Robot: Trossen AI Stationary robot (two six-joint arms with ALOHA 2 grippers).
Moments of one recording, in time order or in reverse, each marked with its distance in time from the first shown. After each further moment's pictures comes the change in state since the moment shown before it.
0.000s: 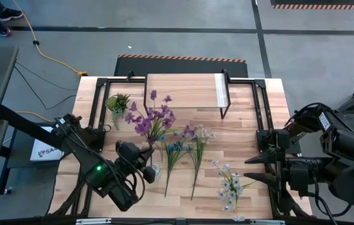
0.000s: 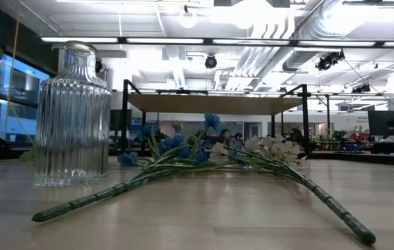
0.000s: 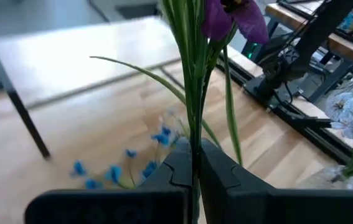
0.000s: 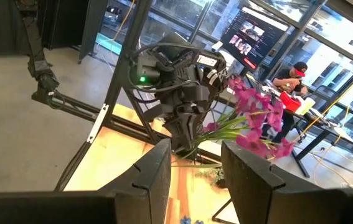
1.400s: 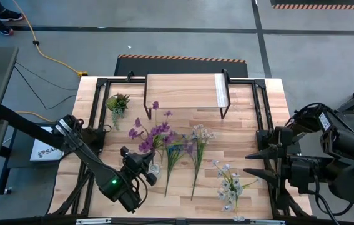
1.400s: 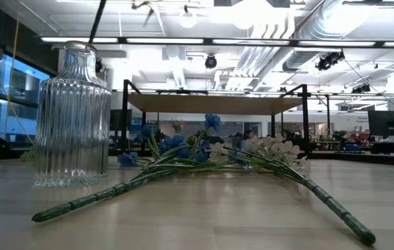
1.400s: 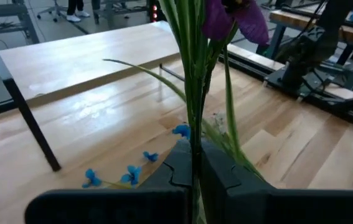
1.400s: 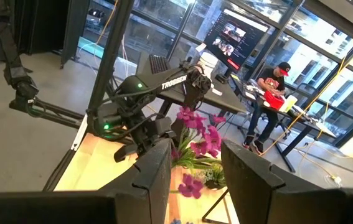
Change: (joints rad) left arm -0.029 0.005 -0.429 0.248 -0.128 -0.056; right arm -0.001 0.000 0.000 0.027 0.070 -0.007
